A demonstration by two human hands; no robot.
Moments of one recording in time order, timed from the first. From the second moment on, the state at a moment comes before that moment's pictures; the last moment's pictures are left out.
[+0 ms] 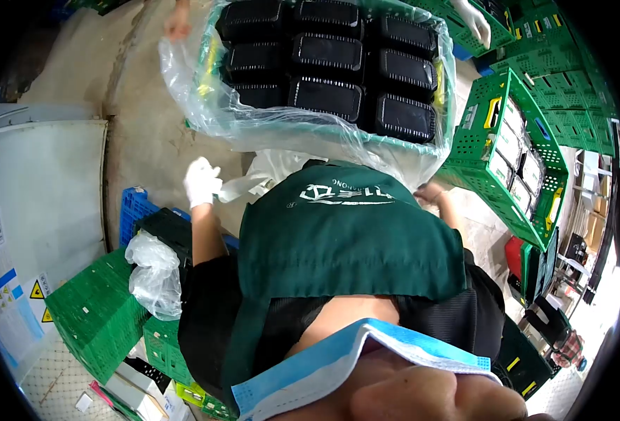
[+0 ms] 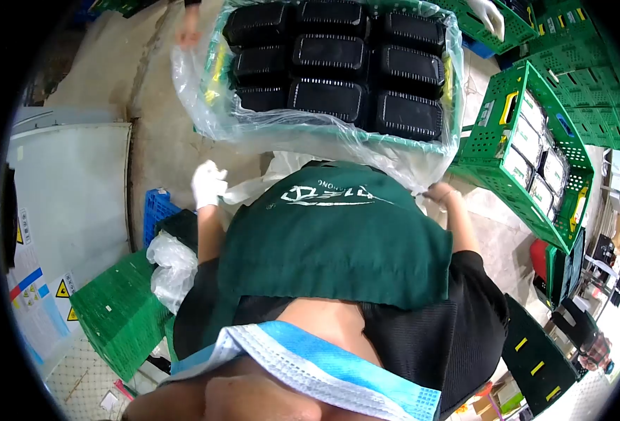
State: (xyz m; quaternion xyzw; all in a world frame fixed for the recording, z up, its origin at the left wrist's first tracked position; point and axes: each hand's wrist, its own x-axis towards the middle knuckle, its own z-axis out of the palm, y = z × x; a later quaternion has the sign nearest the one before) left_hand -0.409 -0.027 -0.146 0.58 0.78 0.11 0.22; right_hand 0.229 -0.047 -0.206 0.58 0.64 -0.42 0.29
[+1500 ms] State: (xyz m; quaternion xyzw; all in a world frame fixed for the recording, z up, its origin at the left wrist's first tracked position) left_hand -0.246 0.087 -0.104 0.75 0.62 0.12 0.21; right_hand 0.023 0.236 -0.100 0.46 0.88 0.01 -0.08
